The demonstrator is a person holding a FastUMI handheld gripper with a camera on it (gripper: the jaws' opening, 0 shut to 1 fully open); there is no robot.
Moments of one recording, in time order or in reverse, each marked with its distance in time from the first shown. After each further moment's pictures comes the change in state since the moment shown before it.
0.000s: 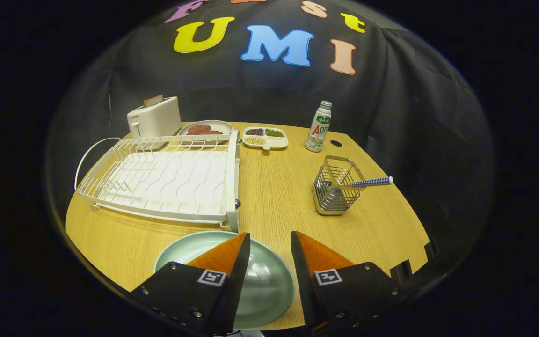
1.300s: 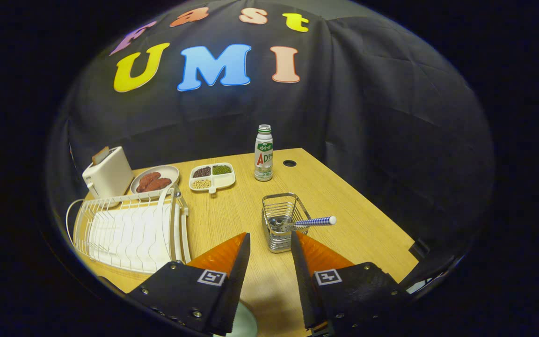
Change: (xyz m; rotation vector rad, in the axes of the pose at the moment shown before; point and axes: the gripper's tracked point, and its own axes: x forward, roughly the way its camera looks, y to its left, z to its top) arm 0.022 -0.104 0.073 0.288 -0.130 -0.167
